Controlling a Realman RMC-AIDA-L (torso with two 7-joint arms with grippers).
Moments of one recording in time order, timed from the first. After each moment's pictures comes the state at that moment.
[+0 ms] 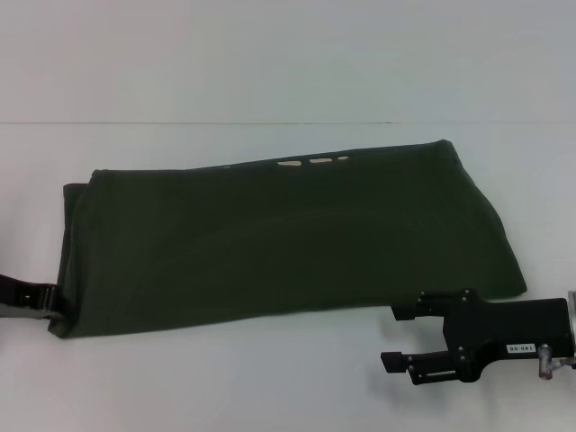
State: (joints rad) left arm -0.65 -1.91 0.65 0.64 2.64 1.39 -2.38; right arm 0.56 2.06 -0.76 -0.54 -2.13 -1.54 1.30
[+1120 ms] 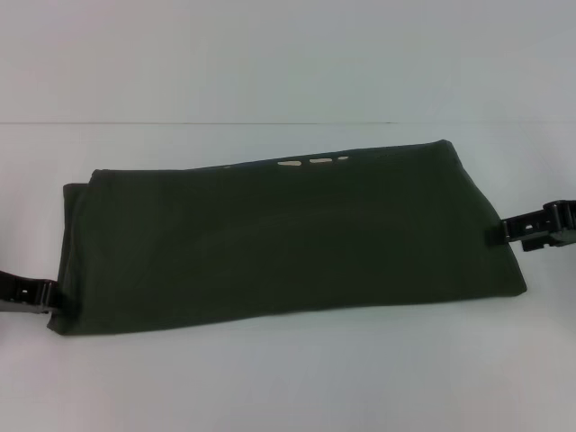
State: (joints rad) left arm -0.65 -1.91 0.65 0.64 2.64 1.39 -2.35; right arm 0.65 1.98 -0.73 -1.06 -2.43 -1.68 2.56
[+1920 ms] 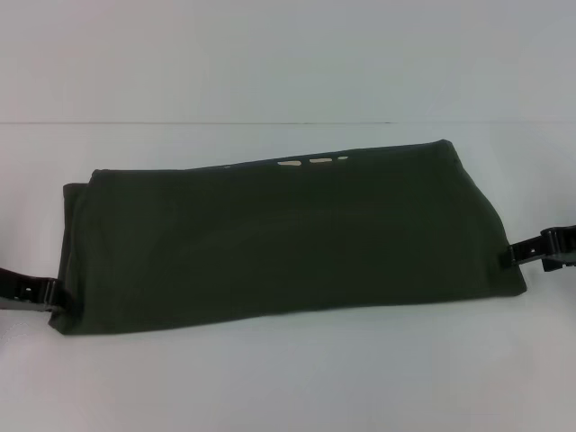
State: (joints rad) left arm -0.66 -1.91 0.65 0.65 2.64 1.39 -2.34; right arm 0.69 1.98 -0.78 -0.88 -2.64 -1.42 2.58
